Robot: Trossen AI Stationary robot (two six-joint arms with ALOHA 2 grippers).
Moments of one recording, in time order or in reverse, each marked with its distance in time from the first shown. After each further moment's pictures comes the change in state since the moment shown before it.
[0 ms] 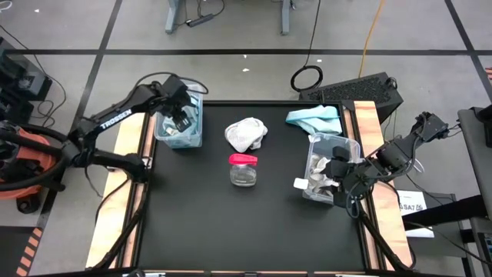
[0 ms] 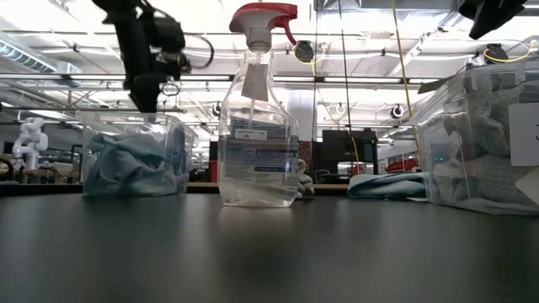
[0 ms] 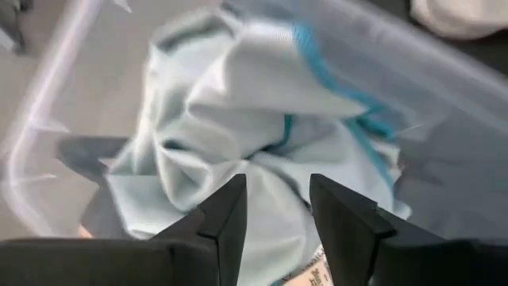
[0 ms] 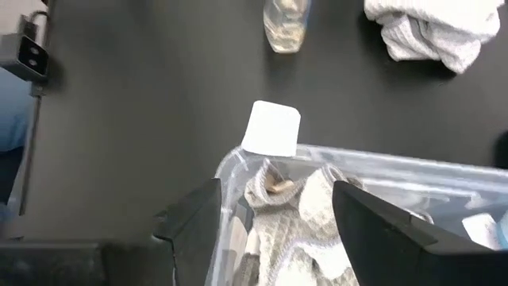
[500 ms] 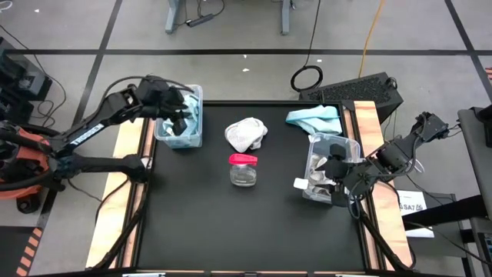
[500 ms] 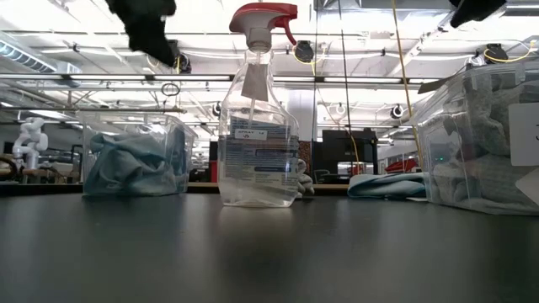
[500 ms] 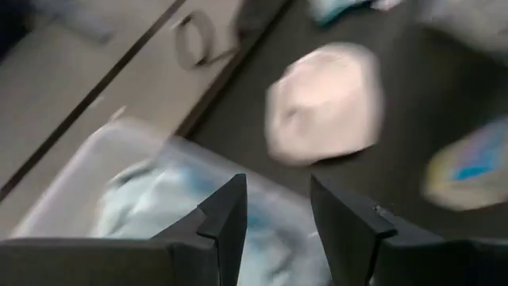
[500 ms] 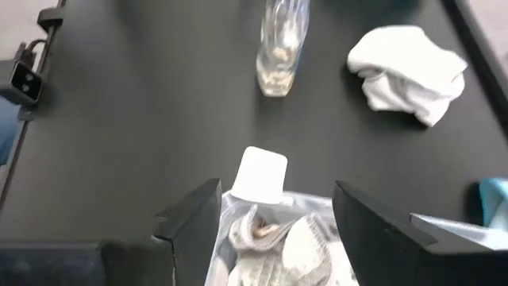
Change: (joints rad) left arm -0.178 -0.240 0.094 0.069 0.167 -0.094; right arm -0.001 0.000 0.000 0.090 0.090 -0.112
